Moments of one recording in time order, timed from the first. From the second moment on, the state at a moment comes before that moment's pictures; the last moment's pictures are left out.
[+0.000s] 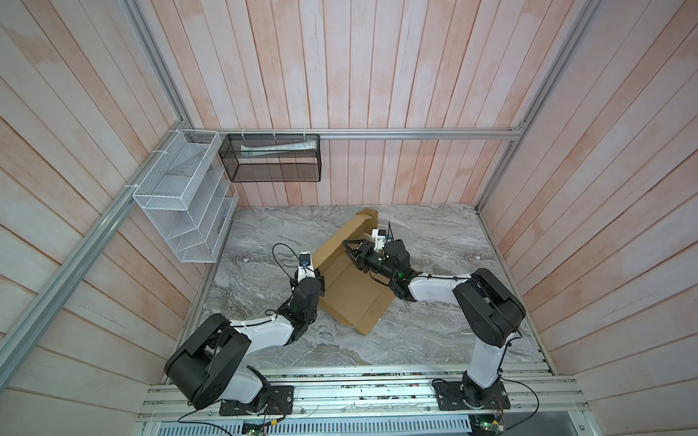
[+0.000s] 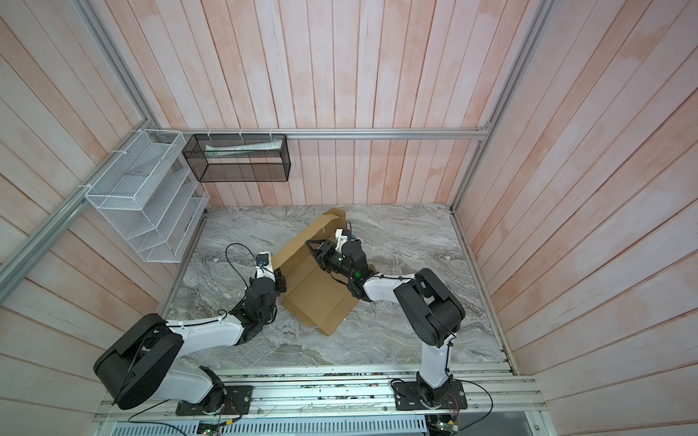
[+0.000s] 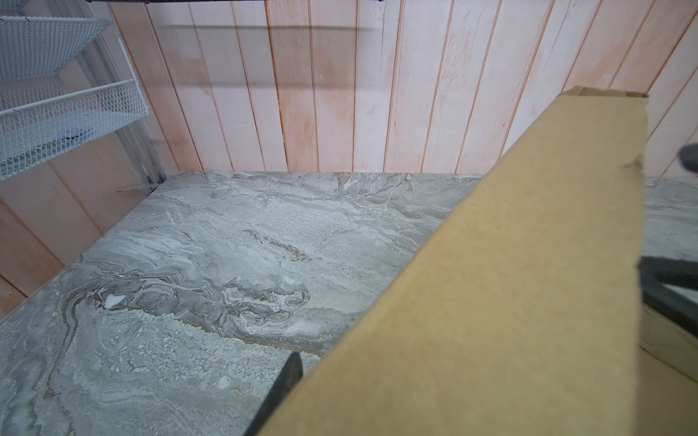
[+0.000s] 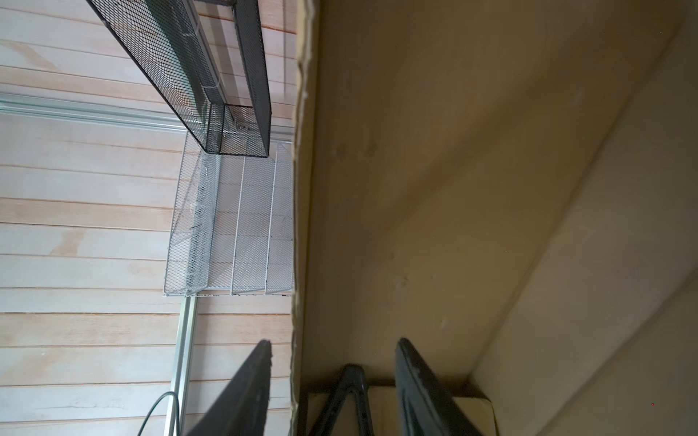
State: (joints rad) left arm -0.63 1.43 0.45 0.73 -0.66 -0.16; right arm 0.67 1.84 0.95 0.79 -0.31 1.41
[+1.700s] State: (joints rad) left arm -0.55 1.63 0.47 1.00 -0.15 0.03; right arm 0.70 1.74 1.19 0.20 -0.25 0.65
